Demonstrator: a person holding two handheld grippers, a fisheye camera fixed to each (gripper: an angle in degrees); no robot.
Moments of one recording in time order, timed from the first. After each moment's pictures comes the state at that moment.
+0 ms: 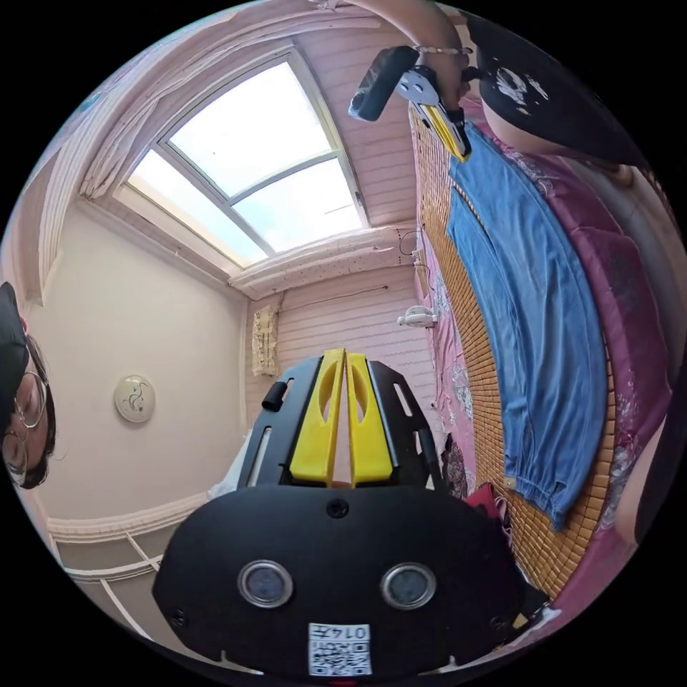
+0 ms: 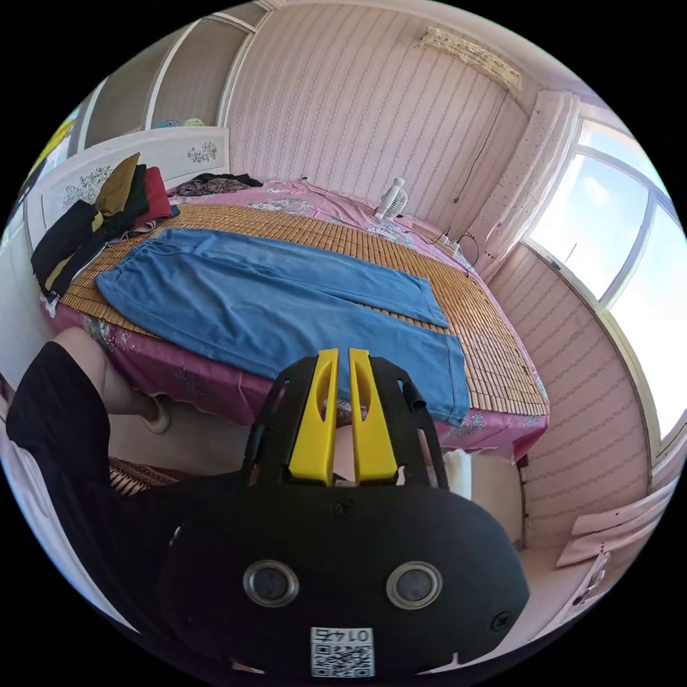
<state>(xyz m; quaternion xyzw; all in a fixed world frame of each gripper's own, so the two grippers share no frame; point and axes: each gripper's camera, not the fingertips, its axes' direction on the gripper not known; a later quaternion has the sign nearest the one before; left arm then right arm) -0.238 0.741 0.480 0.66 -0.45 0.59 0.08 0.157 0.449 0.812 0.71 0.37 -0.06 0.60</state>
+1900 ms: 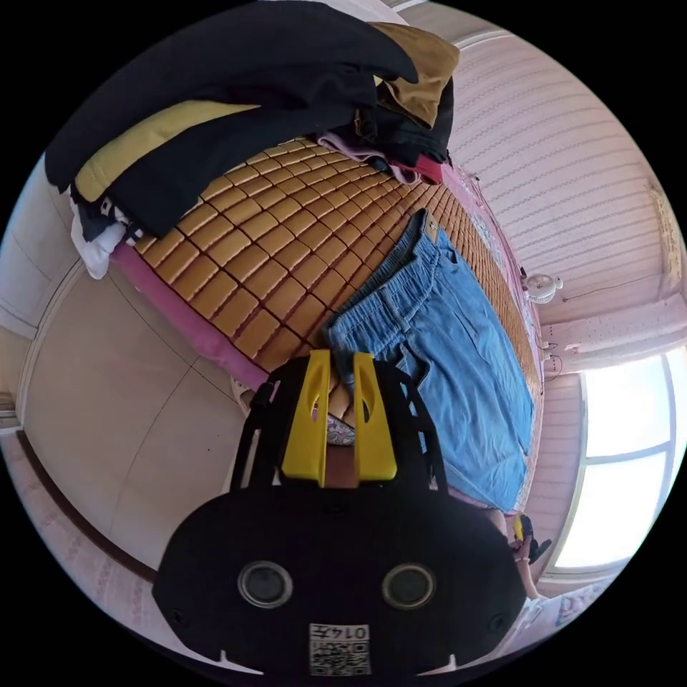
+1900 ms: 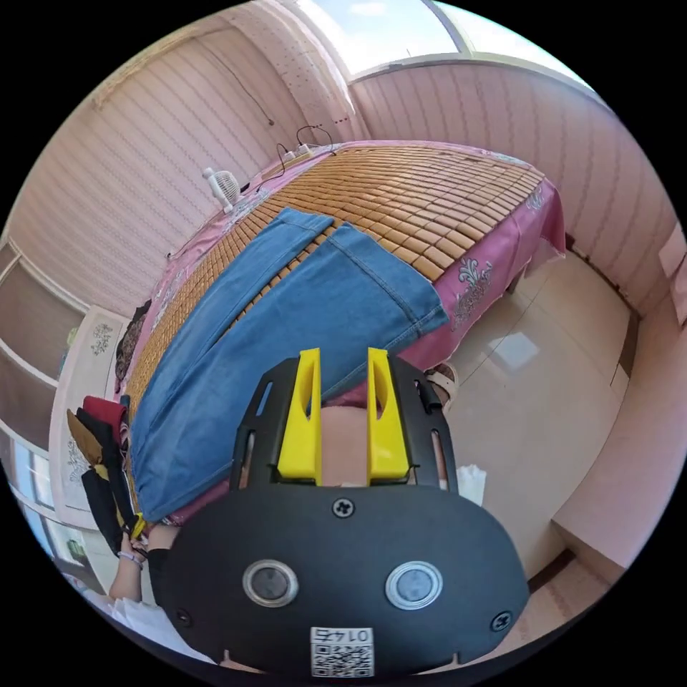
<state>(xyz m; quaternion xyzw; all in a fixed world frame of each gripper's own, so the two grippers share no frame) -0.639 0.122 0.282 0.24 0.14 0.05 0.96 0.484 0.462 0.653 0.73 -0.03 0.18 0.66</state>
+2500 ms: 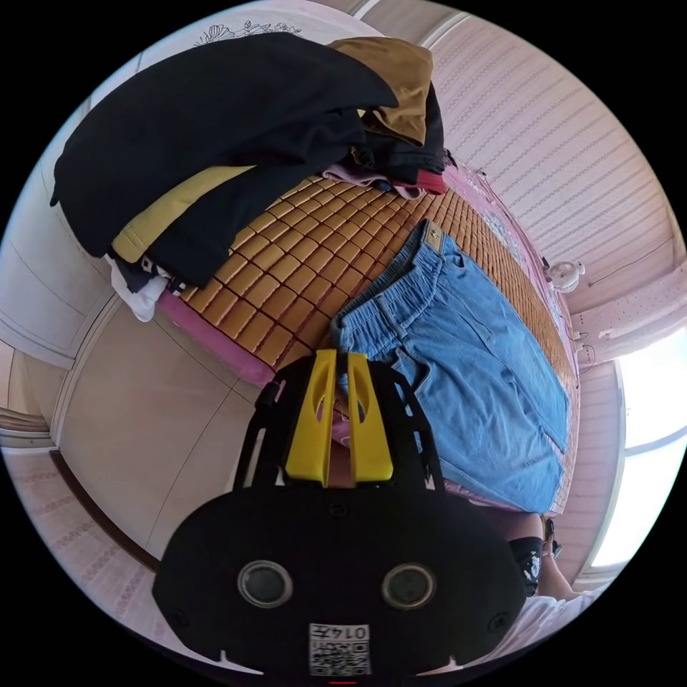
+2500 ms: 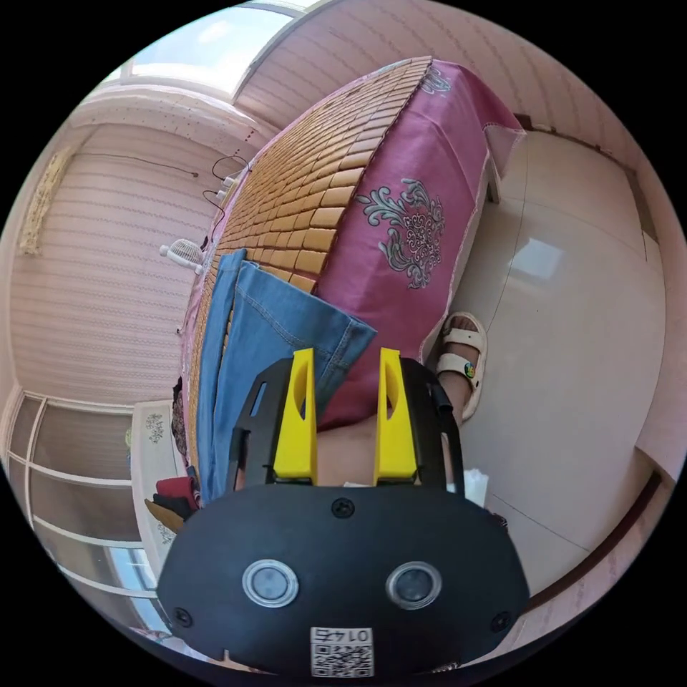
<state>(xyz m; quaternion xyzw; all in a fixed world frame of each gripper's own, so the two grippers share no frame) -0.630 0.134 0.241 0.27 0.06 0.06 0.96 0.652 0.470 0.671 0.71 -0.25 0.23 0.62</state>
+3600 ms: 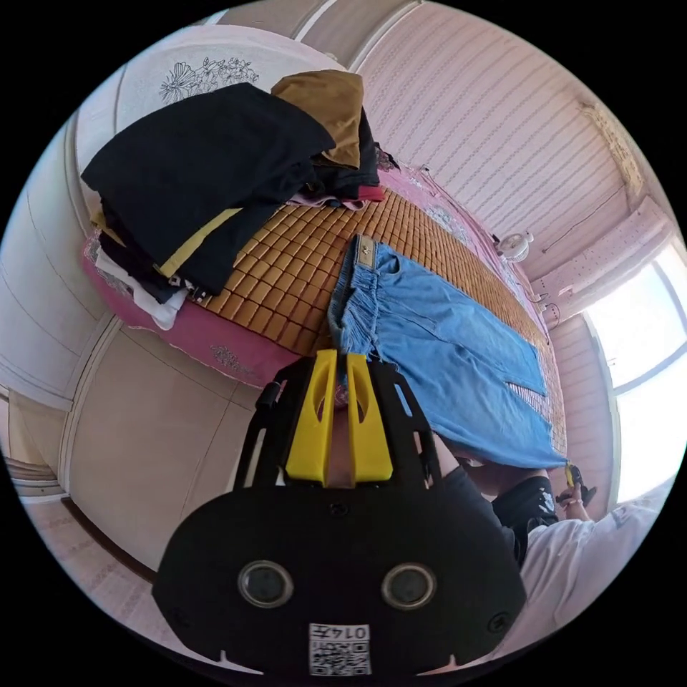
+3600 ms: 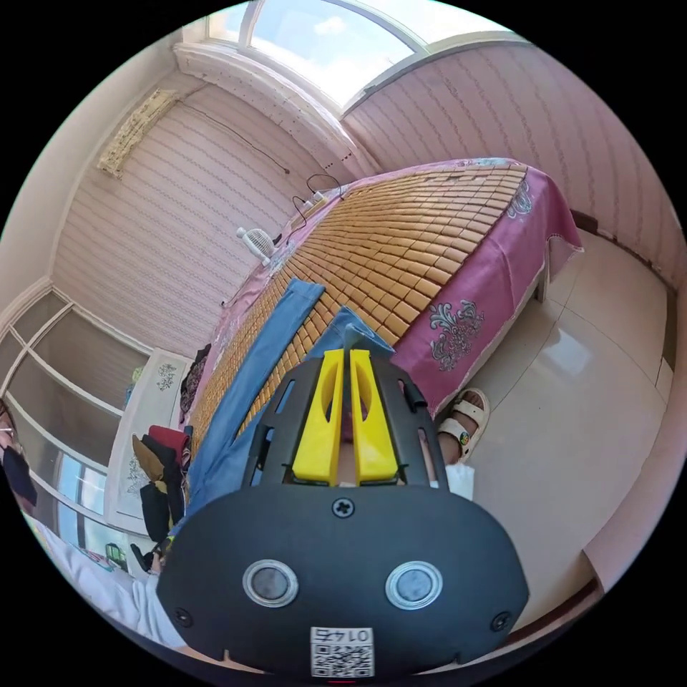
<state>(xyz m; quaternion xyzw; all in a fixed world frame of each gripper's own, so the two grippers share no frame) -0.614 0.245 0.200 0.30 0.09 0.16 0.94 0.607 0.577 0.649 0.78 -0.14 0.09 0.60</state>
